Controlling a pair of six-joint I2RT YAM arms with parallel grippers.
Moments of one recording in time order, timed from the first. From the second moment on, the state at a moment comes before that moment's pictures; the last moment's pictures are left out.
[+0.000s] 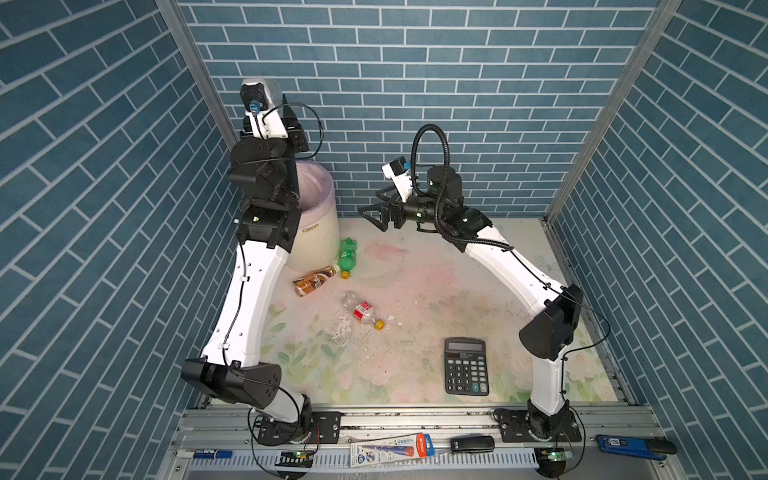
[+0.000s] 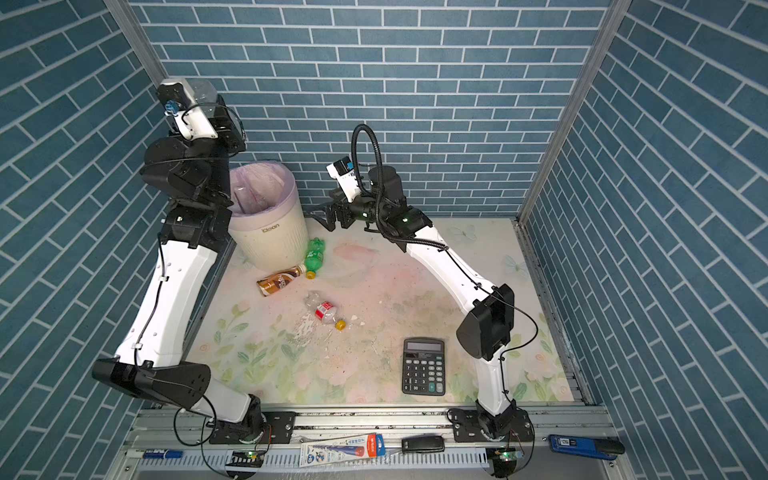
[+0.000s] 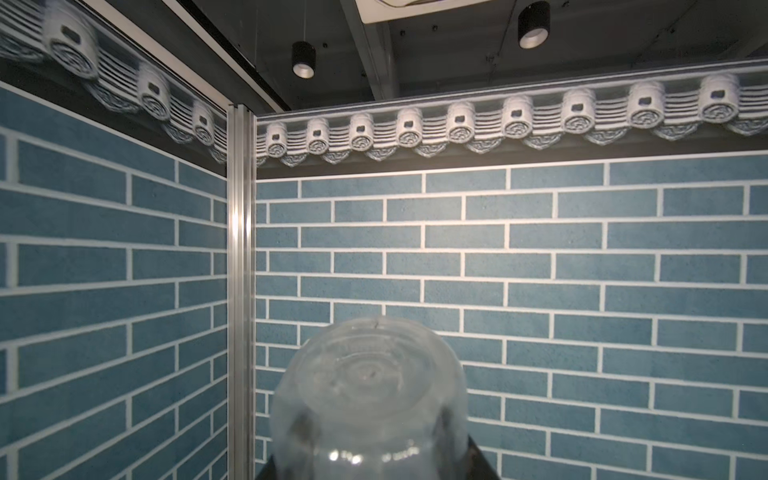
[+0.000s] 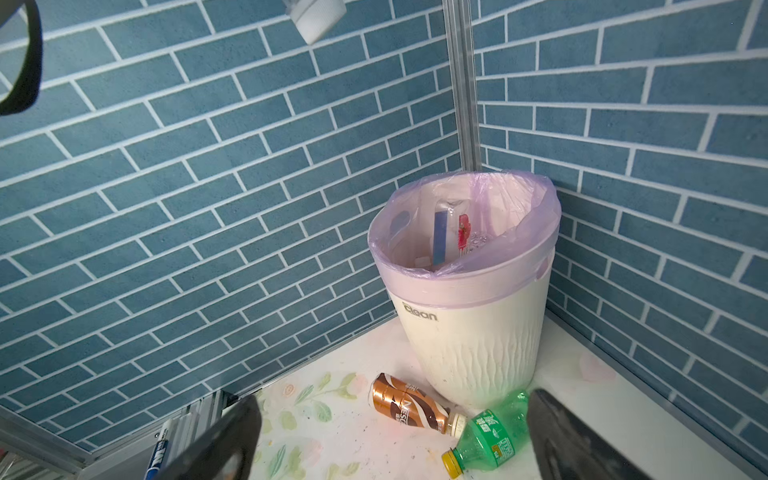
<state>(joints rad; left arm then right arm) -0.17 1.54 1.95 0.10 -0.33 0.14 0.74 2.00 2.14 -0.25 -0.59 0.15</state>
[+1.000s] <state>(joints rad) -0.05 1.68 2.03 -0.31 -0.03 -0.28 0.74 2.00 2.07 -0.24 -0.58 0.14</state>
